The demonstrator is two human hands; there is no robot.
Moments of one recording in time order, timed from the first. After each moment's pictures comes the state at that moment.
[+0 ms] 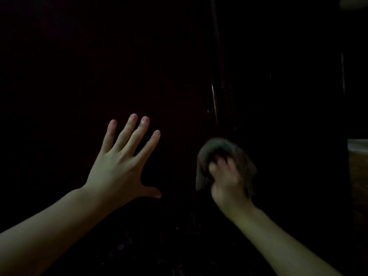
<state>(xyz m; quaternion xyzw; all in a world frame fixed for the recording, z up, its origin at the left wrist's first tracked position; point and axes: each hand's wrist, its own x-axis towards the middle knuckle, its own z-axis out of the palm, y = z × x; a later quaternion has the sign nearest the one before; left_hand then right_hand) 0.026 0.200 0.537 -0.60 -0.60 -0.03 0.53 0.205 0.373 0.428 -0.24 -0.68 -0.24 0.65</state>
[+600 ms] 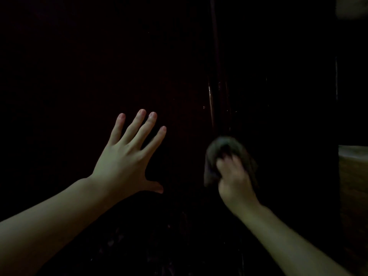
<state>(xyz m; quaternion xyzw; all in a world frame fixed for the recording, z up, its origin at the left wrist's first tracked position) 0.039 0.215 0.537 -0.62 -0.57 -0.03 0.54 0.236 0.388 0.431 -0.24 -0.71 -0.22 0.62</state>
